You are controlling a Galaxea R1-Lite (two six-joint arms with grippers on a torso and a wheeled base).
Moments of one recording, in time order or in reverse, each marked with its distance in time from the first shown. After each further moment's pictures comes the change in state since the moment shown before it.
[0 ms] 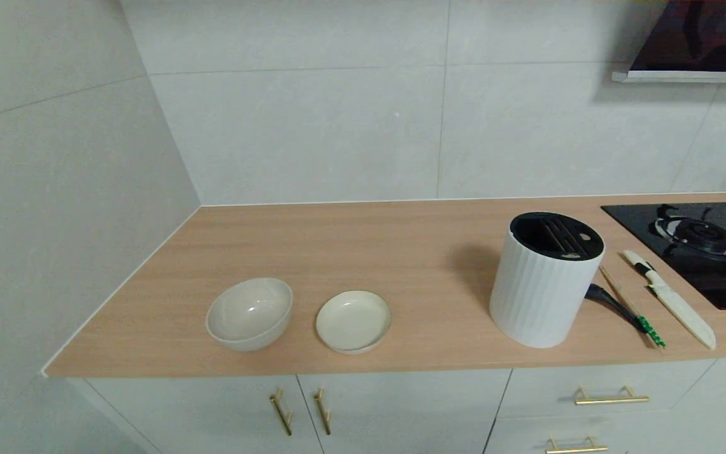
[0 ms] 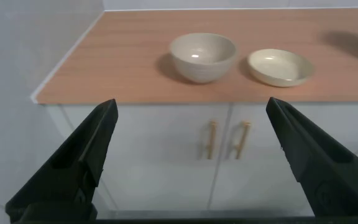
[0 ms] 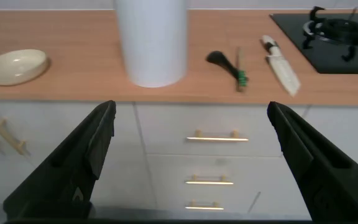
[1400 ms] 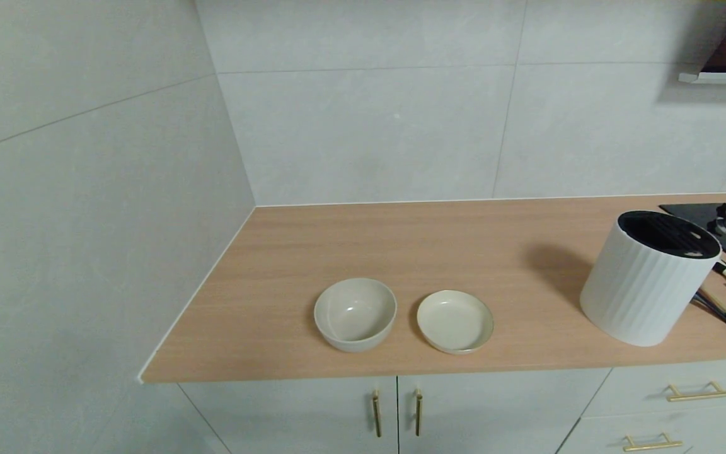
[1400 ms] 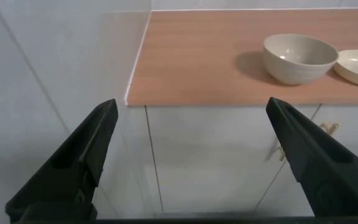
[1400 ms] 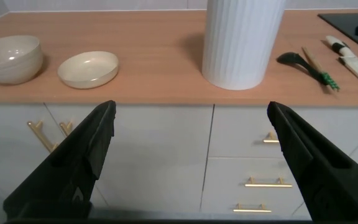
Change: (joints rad) left arm 0.000 0.000 0.000 0.000 0.000 0.001; right arm 0.000 0.000 0.000 0.000 0.000 0.000
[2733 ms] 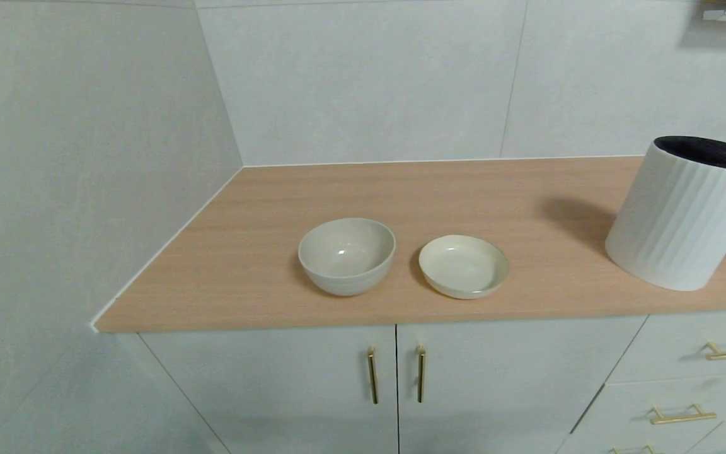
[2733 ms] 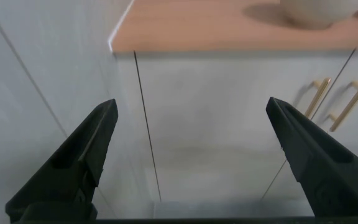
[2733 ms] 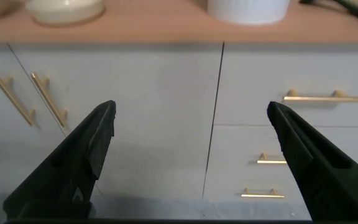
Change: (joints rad) left arm 0.000 0.000 0.000 0.000 0.000 0.000; right arm 0.001 0.000 0.000 0.000 0.000 0.000
